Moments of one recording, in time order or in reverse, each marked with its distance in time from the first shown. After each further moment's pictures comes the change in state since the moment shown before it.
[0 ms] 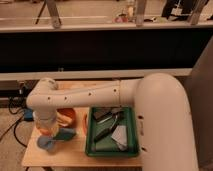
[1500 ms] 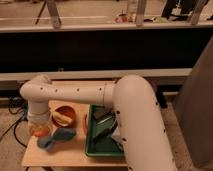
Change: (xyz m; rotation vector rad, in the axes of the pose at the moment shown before) arm -0.012 -0.022 0.028 -0.081 -0.248 -0.486
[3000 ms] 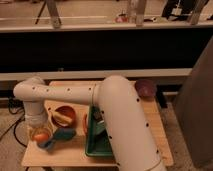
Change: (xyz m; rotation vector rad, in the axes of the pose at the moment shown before) arm -0.012 0.004 0.019 -0.140 -0.141 0.005
